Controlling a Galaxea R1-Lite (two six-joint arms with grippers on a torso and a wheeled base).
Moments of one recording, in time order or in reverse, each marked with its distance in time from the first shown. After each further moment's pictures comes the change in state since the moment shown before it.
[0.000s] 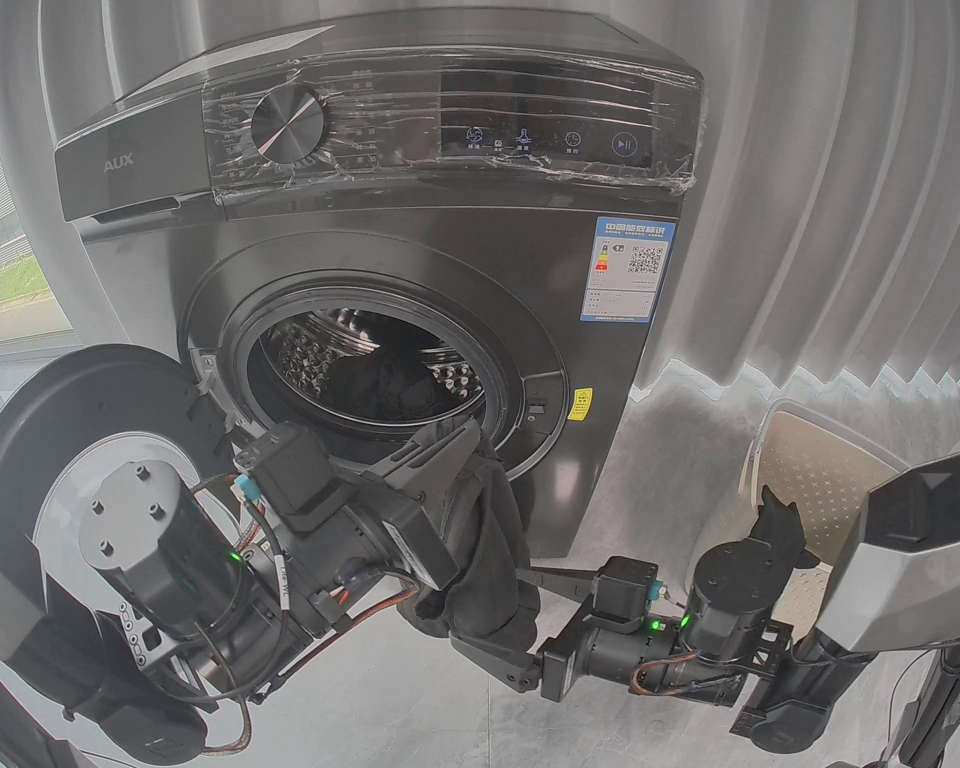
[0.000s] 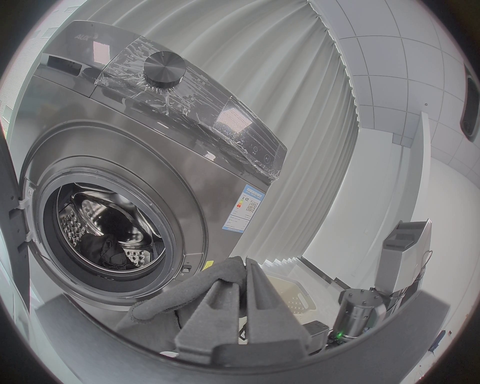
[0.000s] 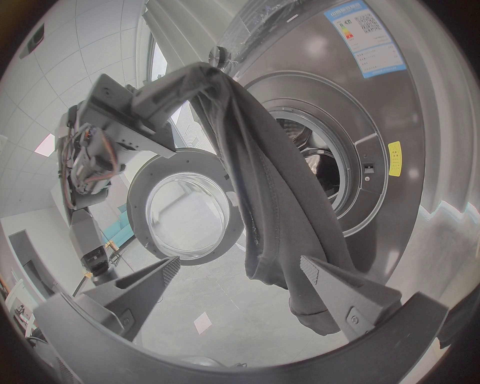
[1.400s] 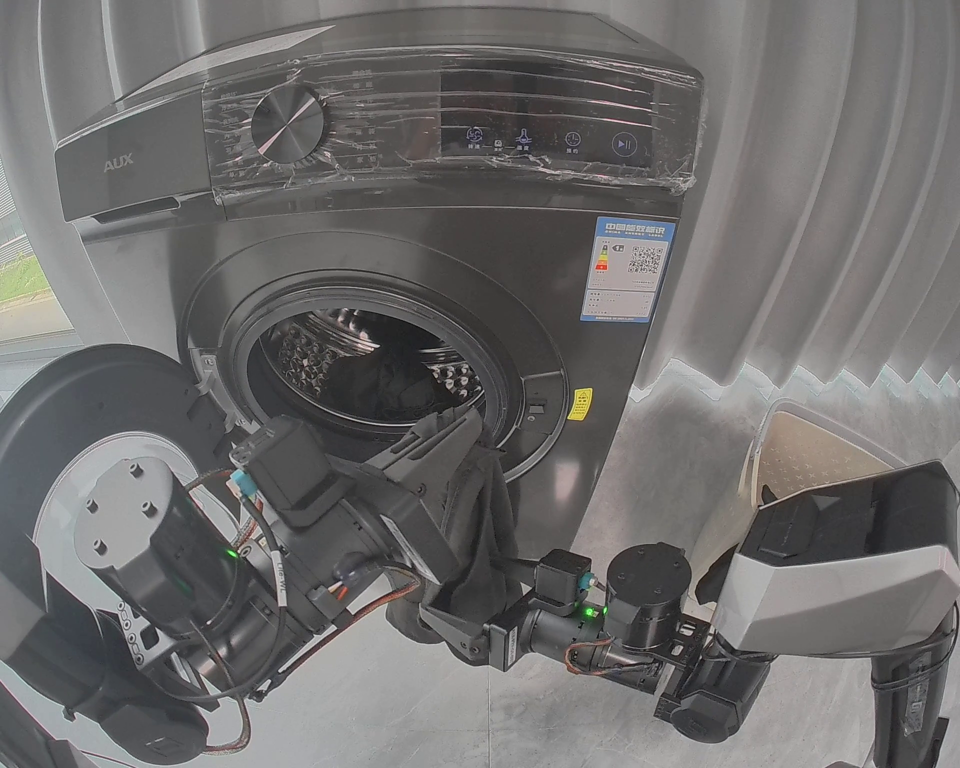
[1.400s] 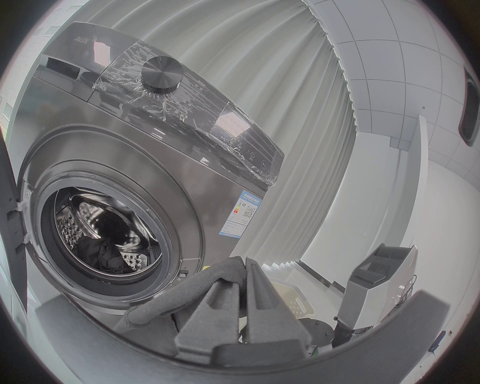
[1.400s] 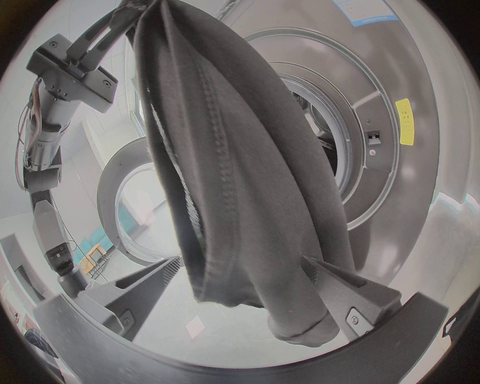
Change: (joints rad) left arm -0.002 0.001 -0.007 -0.023 -0.005 -0.002; right arm -0.030 0.242 -0.233 -0.002 -0.045 0.007
